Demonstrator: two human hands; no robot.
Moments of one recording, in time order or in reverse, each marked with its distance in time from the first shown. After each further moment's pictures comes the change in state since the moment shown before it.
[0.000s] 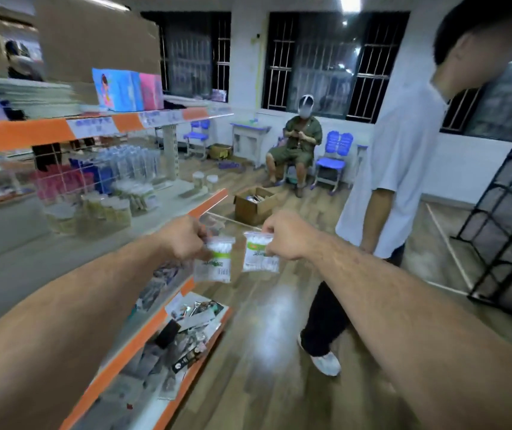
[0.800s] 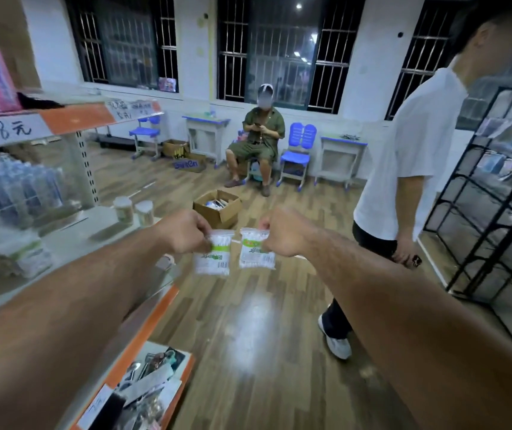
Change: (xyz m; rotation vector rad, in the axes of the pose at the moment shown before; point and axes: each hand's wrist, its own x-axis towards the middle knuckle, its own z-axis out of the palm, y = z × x) left_hand 0.347 0.041 0.027 -0.016 -0.097 0.099; right_hand 0.237 0.190 0.001 0.059 0.002 0.180
